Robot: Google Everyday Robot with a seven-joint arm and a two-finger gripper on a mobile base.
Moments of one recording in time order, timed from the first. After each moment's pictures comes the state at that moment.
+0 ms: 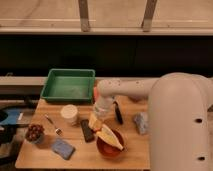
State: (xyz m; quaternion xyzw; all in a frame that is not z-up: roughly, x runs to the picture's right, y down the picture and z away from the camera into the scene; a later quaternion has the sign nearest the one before) arm -0.040 0.189 0.822 -0.46 0.05 0.42 0.78
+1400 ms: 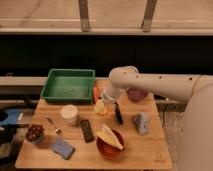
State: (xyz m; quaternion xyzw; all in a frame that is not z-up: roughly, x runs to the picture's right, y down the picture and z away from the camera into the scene) arm -0.006 0.087 0.776 -0.36 -0.03 0.46 0.81
